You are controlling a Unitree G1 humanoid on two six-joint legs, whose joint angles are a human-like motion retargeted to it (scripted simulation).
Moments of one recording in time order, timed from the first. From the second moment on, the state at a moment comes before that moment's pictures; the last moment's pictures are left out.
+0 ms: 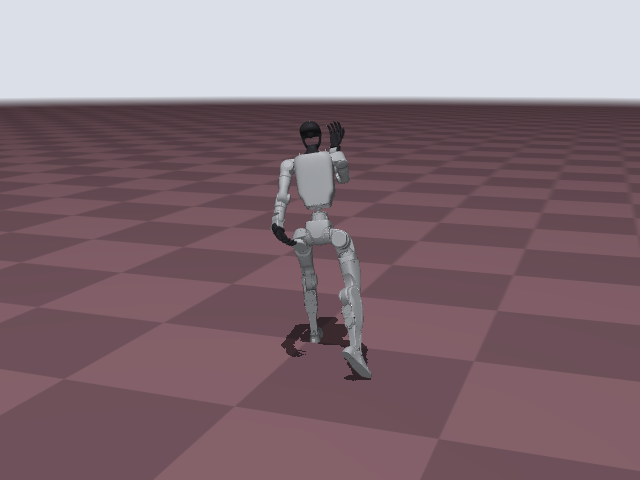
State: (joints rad) left arm 0.35 0.19 0.11 1.58 0.82 -0.04 -0.64; right arm -1.24 -0.16 0.10 0.04 1.16 -0.57 0.06; waist 0.16 -0.08 -0.05; left_leg -0.95 0.17 0.15 0.68 -0.30 -0.07; right_leg 0.10 -0.26 -0.39 0.16 0.52 0.21
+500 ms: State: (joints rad) left arm 0.16 0.44 -0.07 1.43 0.87 -0.02 -0.67; right arm -0.87 -0.28 0.15 -0.01 1.19 -0.48 0.13; waist -0.29 0.14 0.05; left_leg -0.22 -0.02 -0.20 0.24 -0.29 0.02; right_leg -0.34 0.15 0.05 0.48 -0.31 0.07
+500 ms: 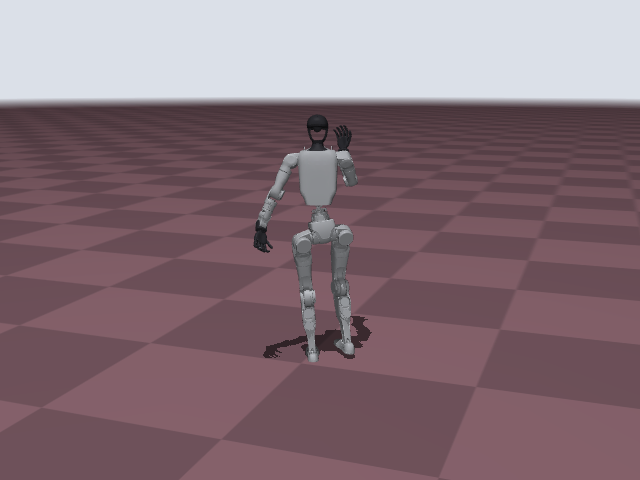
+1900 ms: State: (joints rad) left arm -0.78 0.39 -0.05 0.71 0.67 -0.50 -0.04; right arm 0.31 -0.23 -0.34 1.63 -0.21 0.04 0.24; waist -0.43 0.08 0.01; left_leg -0.03 -0.07 0.02 0.13 -0.33 0.08; right_leg -0.25 -0.02 -0.02 0.26 -0.09 0.07
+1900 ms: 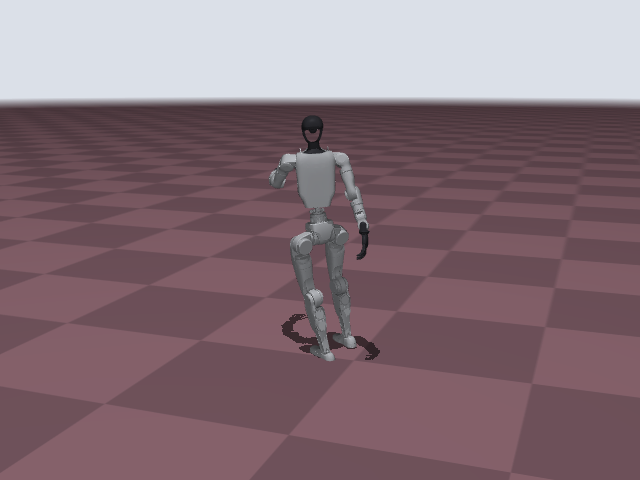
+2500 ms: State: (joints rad) left arm -1.15 0.61 -0.02 0.24 0.66 -0.67 0.57; right arm 0.40 -0.27 -0.71 1.59 0.32 -0.08 0.37; waist -0.80 0.18 0.07; left_leg 0.14 0.13 -0.17 0.29 -0.39 0.02; right_leg -0.54 -0.12 -0.10 0.44 -0.08 0.05
